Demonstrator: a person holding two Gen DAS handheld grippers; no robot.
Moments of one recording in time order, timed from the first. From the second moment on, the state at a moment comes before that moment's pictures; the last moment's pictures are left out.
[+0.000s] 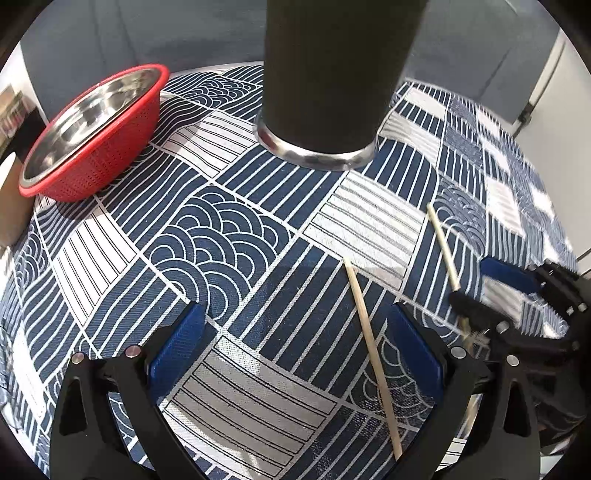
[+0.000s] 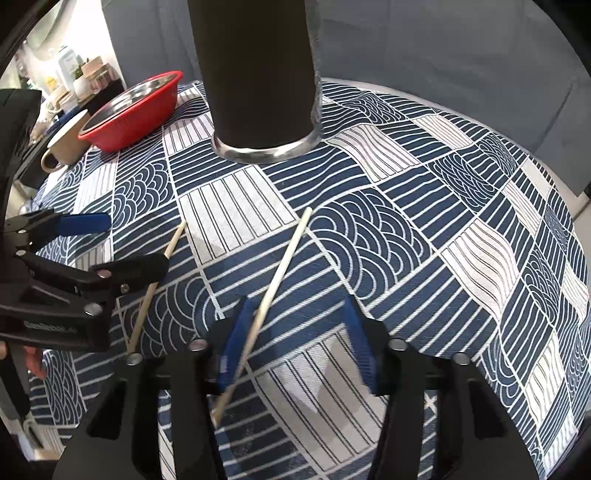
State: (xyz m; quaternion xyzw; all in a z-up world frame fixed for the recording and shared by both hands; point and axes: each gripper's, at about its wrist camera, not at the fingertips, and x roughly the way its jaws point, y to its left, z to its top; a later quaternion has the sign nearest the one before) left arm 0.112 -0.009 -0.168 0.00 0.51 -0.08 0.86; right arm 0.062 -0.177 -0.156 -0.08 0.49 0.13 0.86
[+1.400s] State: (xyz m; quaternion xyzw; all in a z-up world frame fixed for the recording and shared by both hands) left arm 0.113 0.027 -0.086 0.00 0.48 -0.04 0.88; right arm 0.096 -0.254 -0.114 -0.03 0.53 0.07 0.85
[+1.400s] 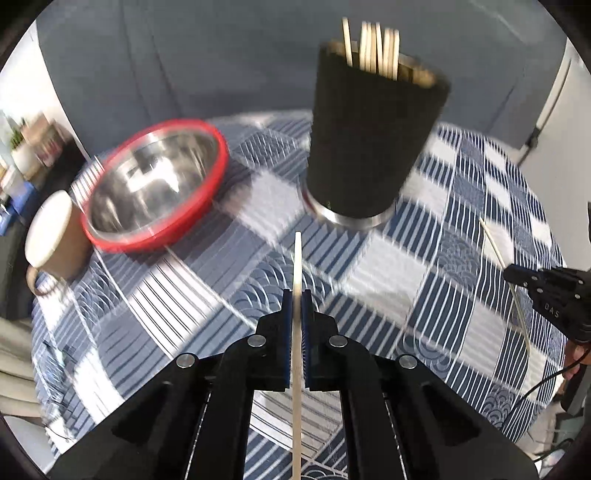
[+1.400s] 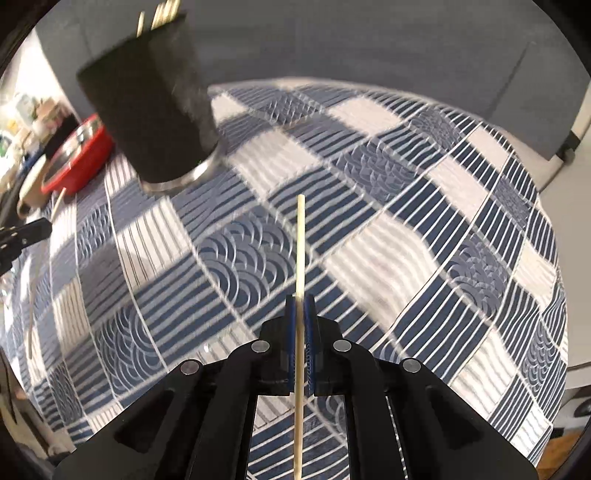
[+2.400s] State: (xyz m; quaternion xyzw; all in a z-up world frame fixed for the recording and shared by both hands) left arm 0.231 0.024 0.106 -0.06 0.28 -0.09 0.95; right arm 0.227 -0.199 0.084 0.09 0.29 0.21 0.93
